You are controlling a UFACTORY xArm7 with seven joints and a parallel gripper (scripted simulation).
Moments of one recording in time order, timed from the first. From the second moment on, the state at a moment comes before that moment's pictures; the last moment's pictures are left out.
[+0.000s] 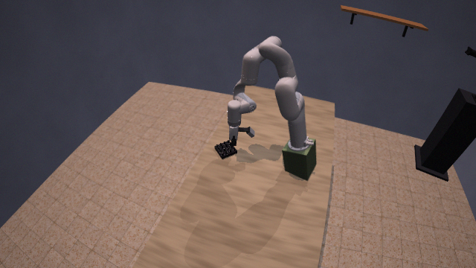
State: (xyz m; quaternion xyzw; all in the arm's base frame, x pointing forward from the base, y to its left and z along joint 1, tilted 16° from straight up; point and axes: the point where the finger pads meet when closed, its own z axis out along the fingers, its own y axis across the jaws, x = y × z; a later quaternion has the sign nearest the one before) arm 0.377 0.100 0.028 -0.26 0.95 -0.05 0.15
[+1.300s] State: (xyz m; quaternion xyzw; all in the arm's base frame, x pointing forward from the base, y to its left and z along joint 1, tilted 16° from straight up) arm 0.373 0.096 0.034 -0.51 0.85 -0.08 0.11
